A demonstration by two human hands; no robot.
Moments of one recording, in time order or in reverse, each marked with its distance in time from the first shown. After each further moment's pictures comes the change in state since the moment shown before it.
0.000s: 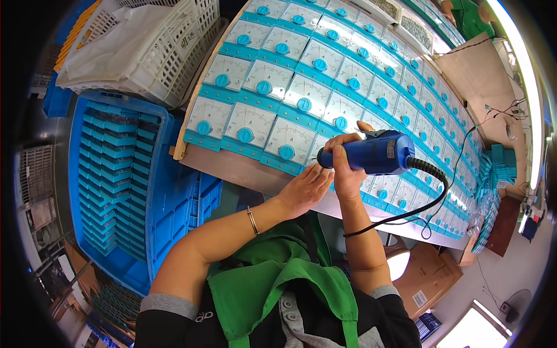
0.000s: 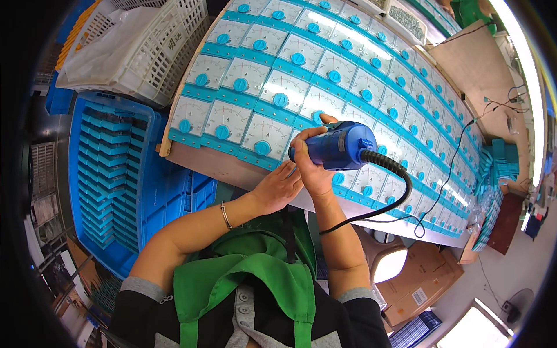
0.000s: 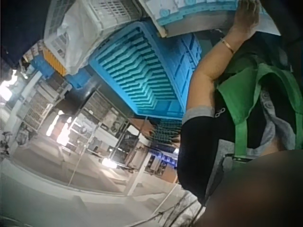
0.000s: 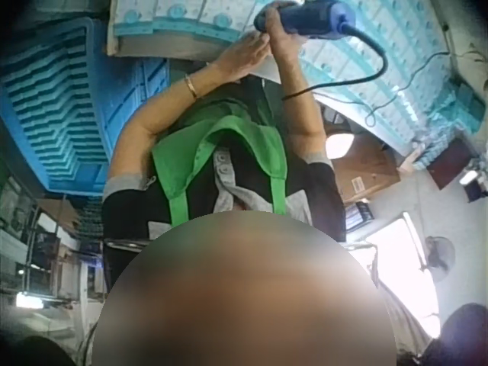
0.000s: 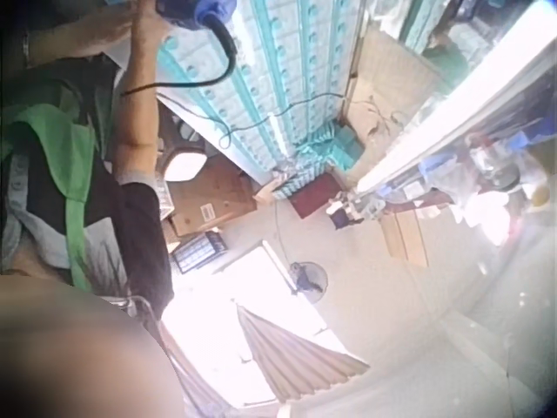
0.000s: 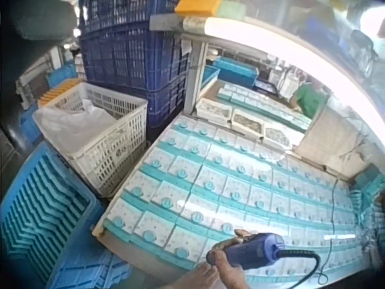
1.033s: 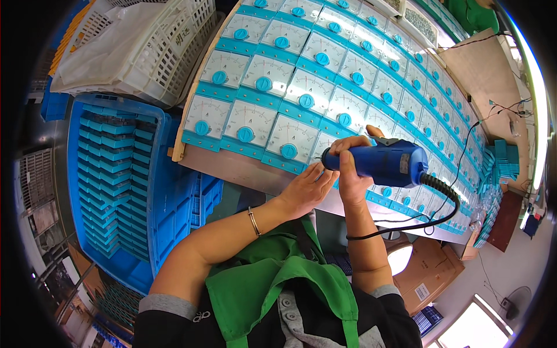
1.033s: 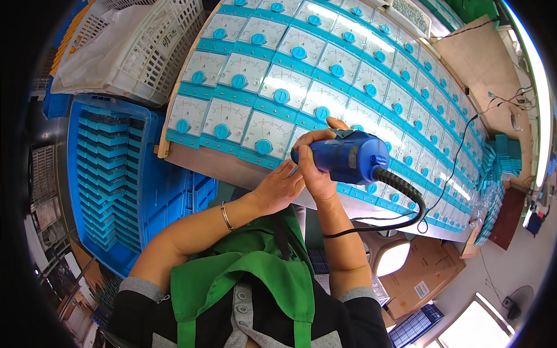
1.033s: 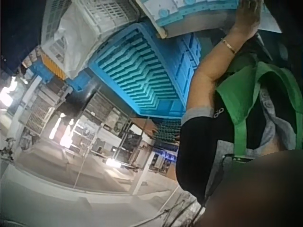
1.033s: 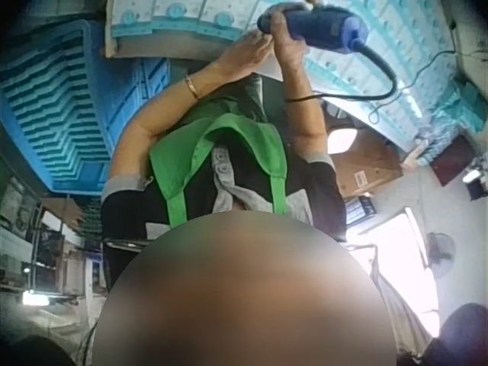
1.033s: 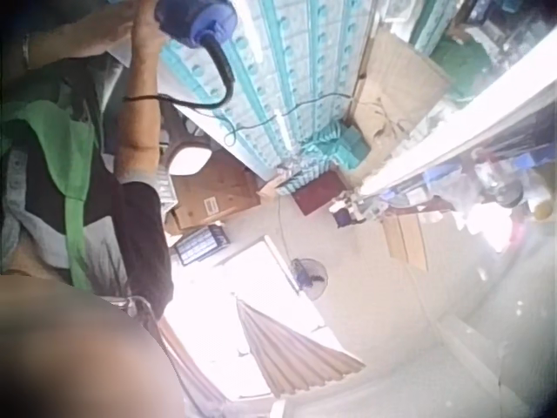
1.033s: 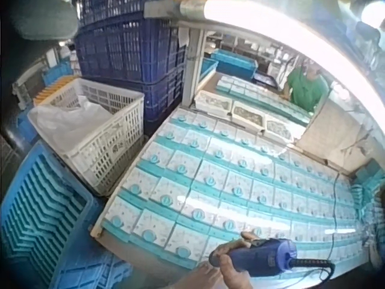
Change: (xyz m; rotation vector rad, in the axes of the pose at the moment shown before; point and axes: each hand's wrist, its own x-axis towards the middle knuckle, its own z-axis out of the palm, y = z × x) left_hand 0.000 -0.002 -0.002 -0.063 -0.005 -0.006; right_hand -0.003 0.001 0.002 0.115 0.116 -0.023
